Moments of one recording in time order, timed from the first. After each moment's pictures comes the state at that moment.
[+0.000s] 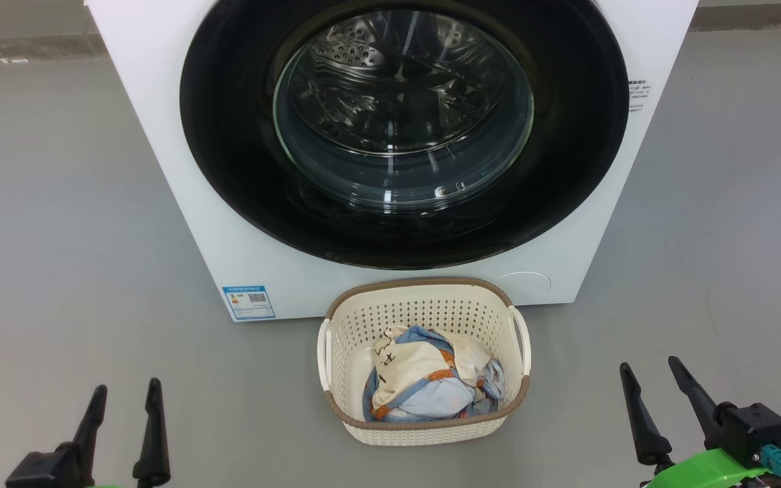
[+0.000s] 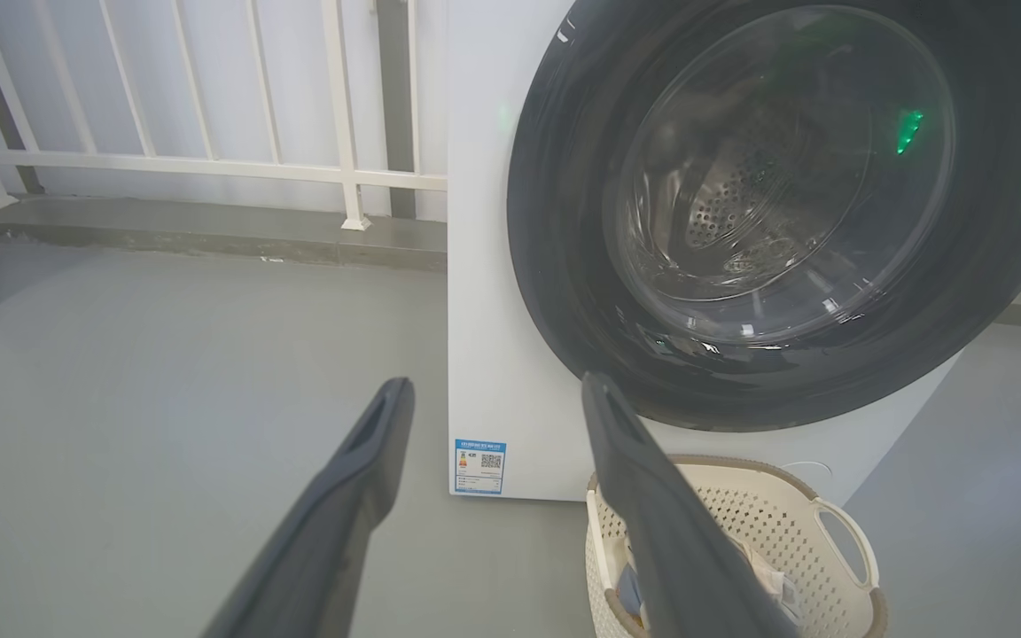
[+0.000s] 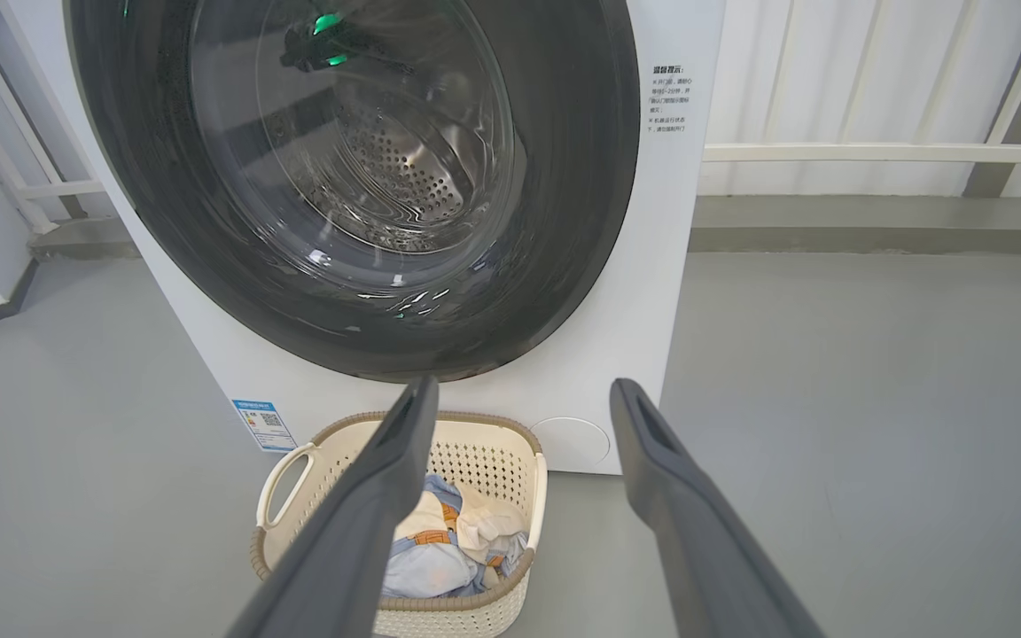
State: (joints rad) left arm 0.02 0.08 0.03 0.17 -0.26 -0.13 -0.25; right arm -0.01 -0.10 -0.05 0.23 0.16 0.13 -0.25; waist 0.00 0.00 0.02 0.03
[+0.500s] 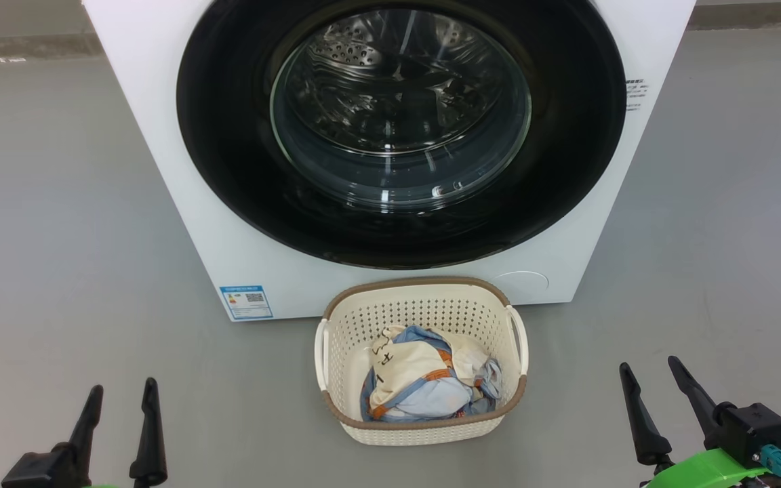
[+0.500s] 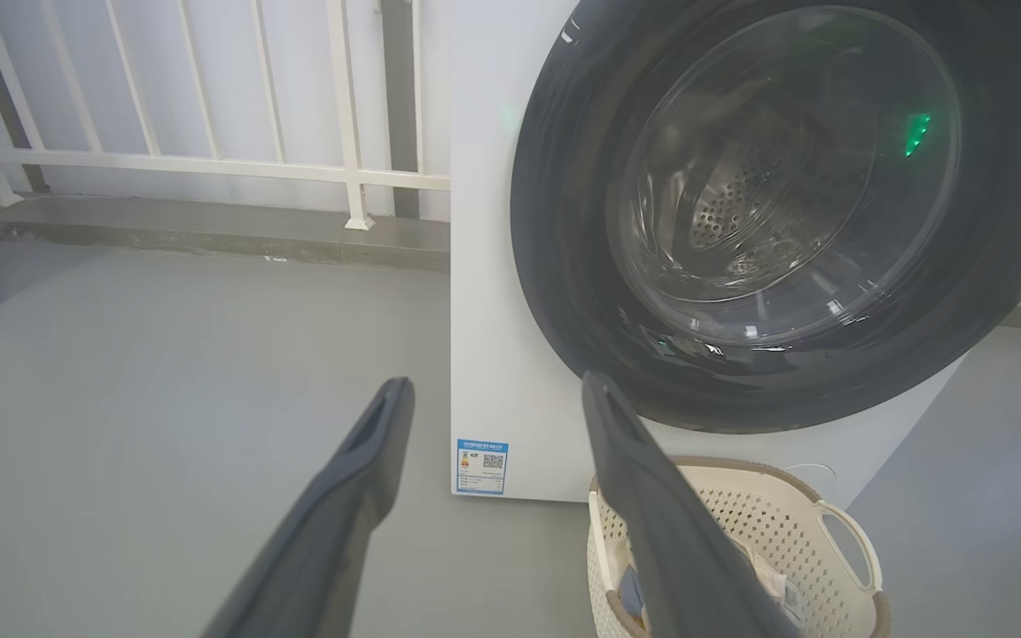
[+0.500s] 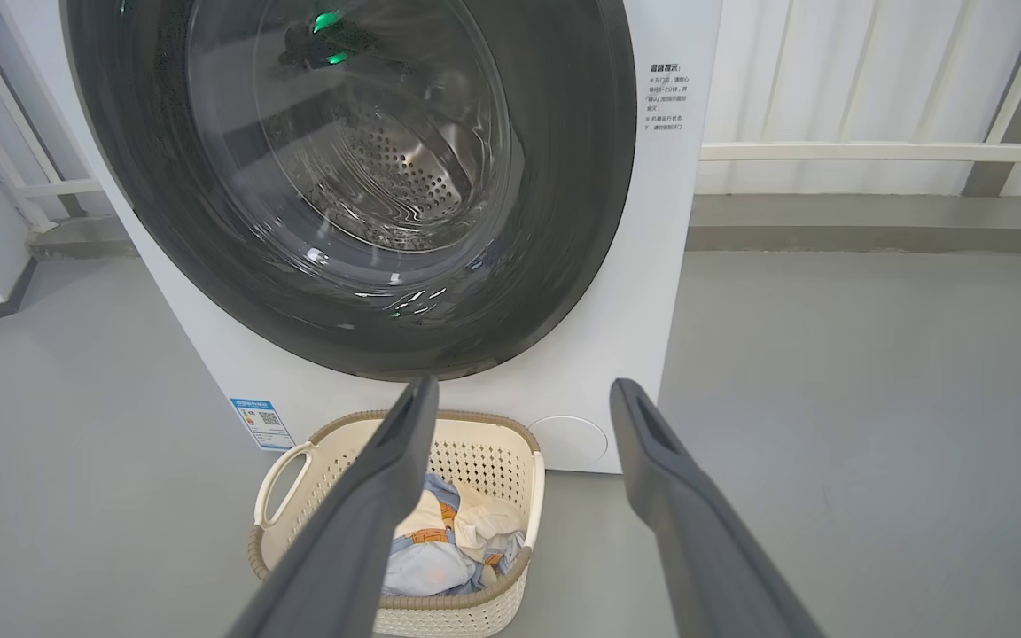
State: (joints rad) left arm 0.02 0.08 0.04 0.17 -0.26 -0.13 -0.25; right arm -0.01 -0.10 -0.05 0.23 0.16 0.13 -0.25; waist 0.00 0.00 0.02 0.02
